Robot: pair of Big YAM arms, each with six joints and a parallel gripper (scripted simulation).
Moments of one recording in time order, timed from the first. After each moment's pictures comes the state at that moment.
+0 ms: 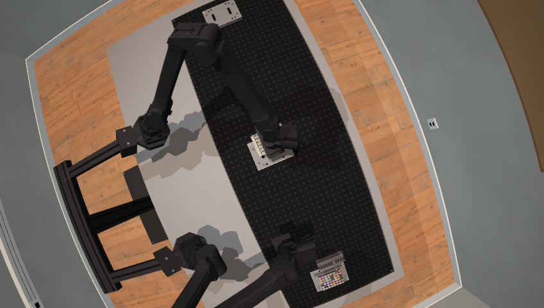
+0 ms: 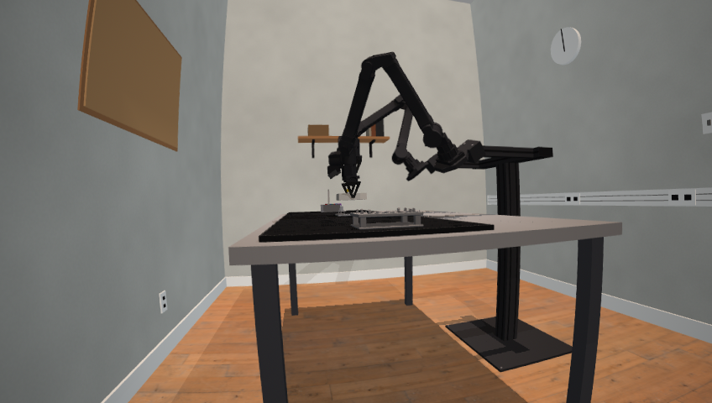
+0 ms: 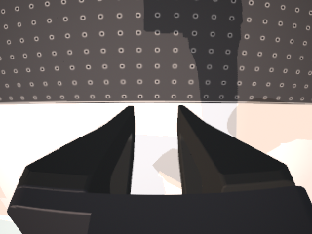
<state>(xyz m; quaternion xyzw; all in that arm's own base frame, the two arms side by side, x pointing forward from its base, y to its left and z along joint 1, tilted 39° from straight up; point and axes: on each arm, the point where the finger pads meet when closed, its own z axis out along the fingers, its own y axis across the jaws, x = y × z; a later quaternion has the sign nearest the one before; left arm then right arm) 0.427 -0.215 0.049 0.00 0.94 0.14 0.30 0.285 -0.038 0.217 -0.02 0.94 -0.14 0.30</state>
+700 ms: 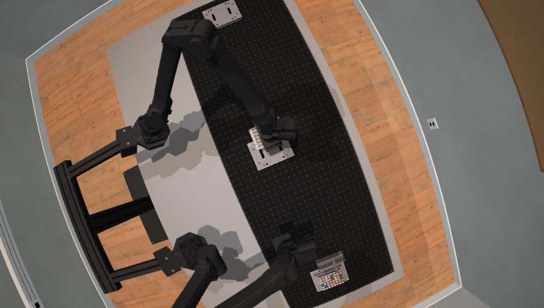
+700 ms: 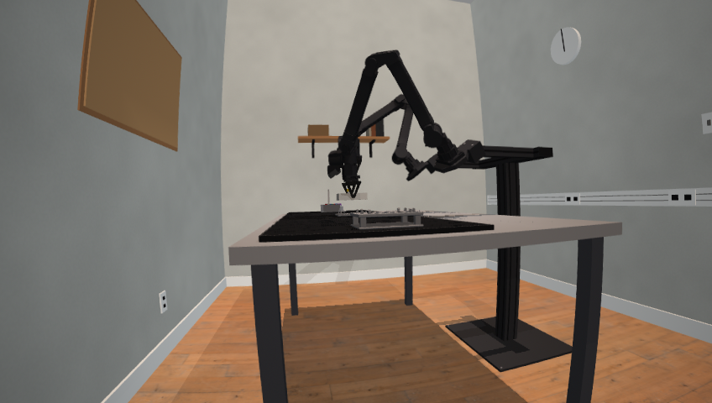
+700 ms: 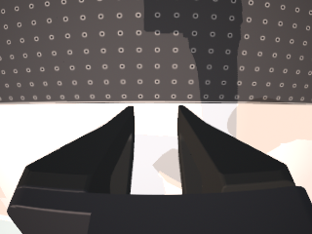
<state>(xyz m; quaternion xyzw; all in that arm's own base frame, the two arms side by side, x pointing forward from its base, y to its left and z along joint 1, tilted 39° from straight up) 0.428 -0.191 0.057 0.01 0.94 0.14 0.30 0.285 -0.038 0.217 -0.02 0.94 -0.14 0.30</state>
